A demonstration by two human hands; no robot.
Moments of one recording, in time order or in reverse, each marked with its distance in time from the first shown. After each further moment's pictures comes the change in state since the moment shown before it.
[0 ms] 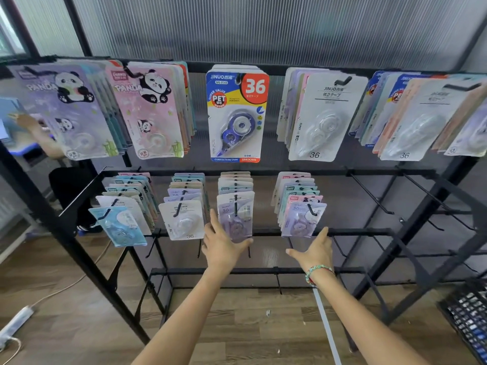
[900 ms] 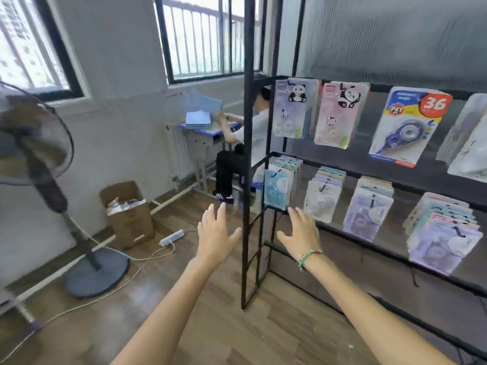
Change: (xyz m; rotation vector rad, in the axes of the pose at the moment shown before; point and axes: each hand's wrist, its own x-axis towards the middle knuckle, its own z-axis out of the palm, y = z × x) left_hand -0.195 -0.146 -0.236 0.250 0.408 -0.161; right_hand -0.239 -0.144 0.077 -0.314 -0.321 -0.959
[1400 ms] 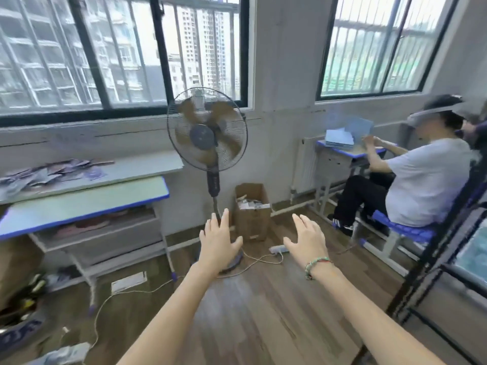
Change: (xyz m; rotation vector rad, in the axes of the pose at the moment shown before) left_hand -0.052 -0.300 -0.222 0.211 0.184 -0.444; right_hand -0.011 -0.359 0.143 0.092 -0.156 -0.467
